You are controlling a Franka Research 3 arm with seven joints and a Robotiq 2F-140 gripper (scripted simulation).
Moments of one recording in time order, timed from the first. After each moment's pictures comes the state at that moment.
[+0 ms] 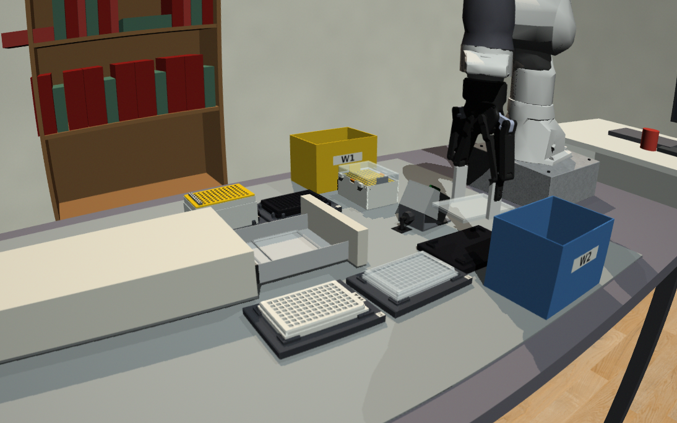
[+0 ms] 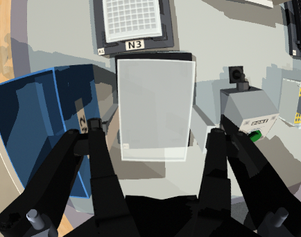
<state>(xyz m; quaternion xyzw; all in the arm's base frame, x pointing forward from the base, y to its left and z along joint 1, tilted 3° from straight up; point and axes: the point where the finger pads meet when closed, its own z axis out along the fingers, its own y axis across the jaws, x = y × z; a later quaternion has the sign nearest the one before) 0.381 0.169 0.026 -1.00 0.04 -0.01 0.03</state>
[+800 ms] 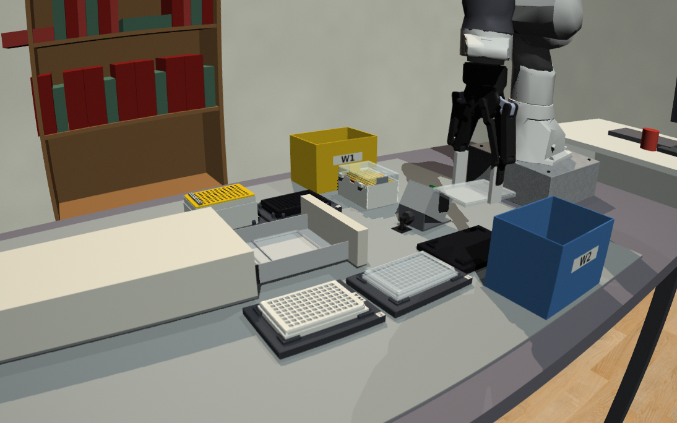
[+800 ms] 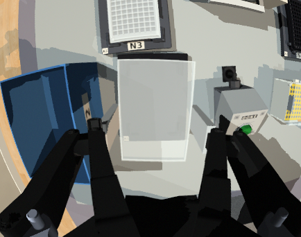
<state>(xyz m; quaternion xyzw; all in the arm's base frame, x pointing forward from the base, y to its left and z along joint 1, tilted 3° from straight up) 0.379 0.166 0.052 -1.00 0.03 -0.01 0.02</state>
